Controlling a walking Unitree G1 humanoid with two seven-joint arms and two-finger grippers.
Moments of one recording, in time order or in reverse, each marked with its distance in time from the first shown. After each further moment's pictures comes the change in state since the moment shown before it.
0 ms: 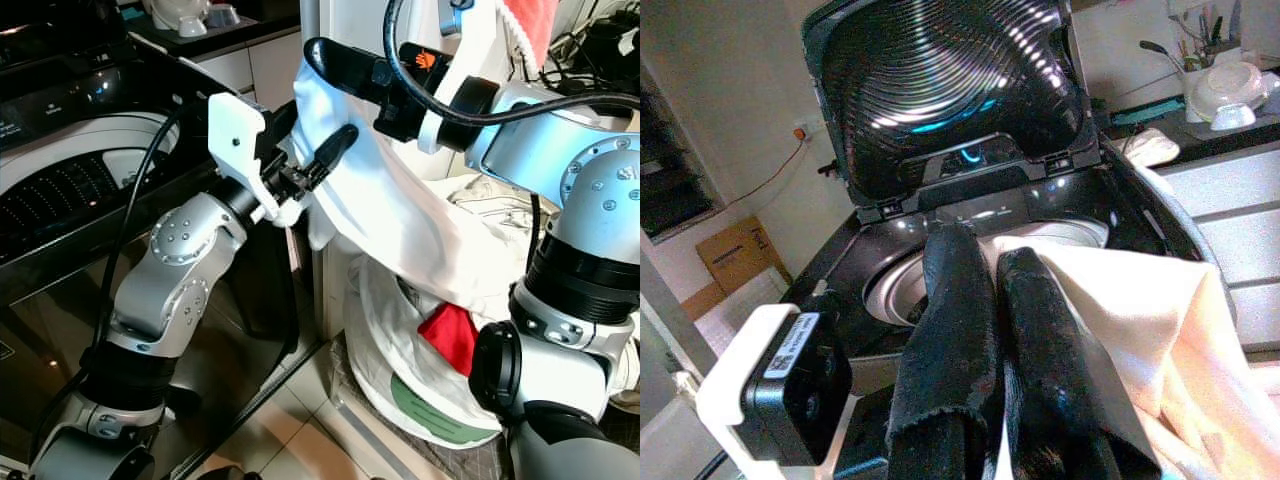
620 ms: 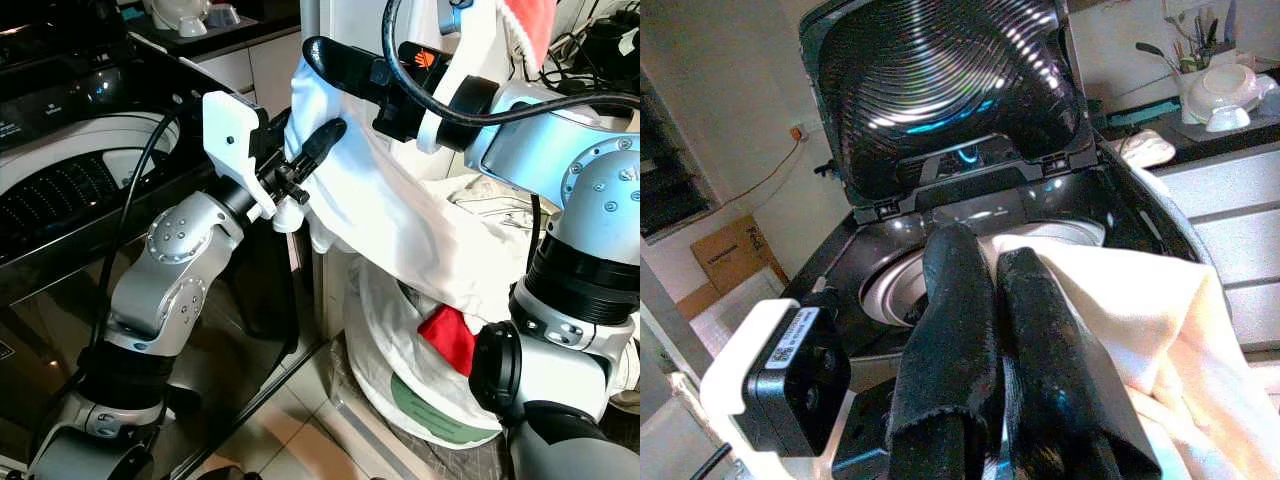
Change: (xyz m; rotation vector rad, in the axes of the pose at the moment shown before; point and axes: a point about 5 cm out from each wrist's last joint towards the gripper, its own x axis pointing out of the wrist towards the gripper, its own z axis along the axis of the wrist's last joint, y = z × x) left arm -0.001 0.003 0.000 -0.007 -0.002 0.006; right arm 0.000 0.001 0.000 -0.007 0.000 -0.009
